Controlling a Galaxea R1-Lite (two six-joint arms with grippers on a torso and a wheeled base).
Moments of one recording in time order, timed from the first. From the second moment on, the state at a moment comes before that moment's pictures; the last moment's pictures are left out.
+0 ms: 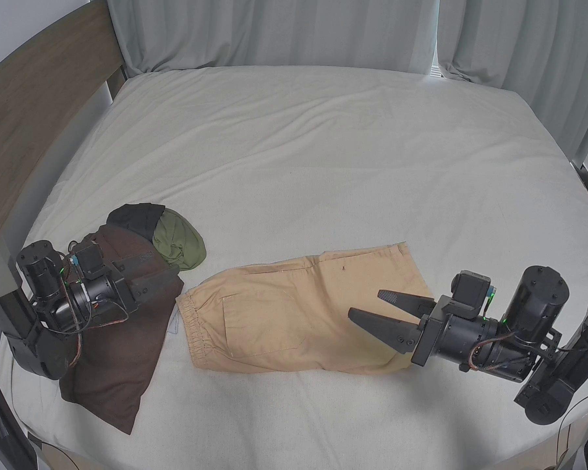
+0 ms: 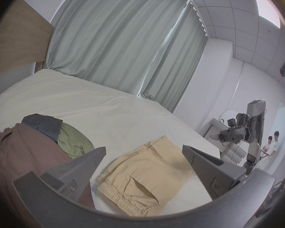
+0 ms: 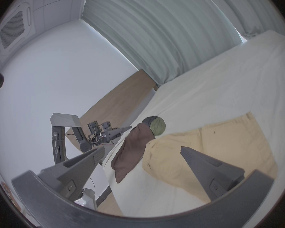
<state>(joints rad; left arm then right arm) 0.04 2.03 -0.44 -1.55 -0.79 -0.21 0.62 1.88 -0.31 -1.54 0.33 0.45</state>
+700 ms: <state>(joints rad) 0.03 2.09 -0.41 -1.55 -0.79 -0.21 0.56 1.87 -0.35 -1.54 0.39 0.41</state>
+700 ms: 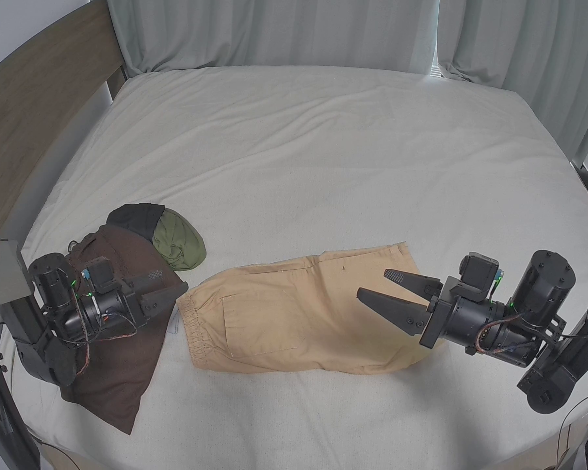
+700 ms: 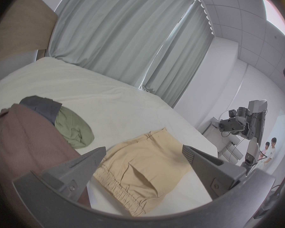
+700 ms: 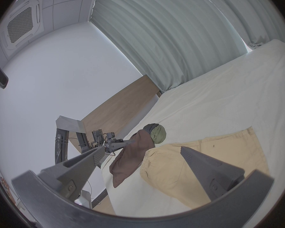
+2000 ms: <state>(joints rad) 0.04 2.46 -0.47 -1.55 -0.78 -0.12 0.55 1.95 -0.35 -1.54 0.39 0.39</state>
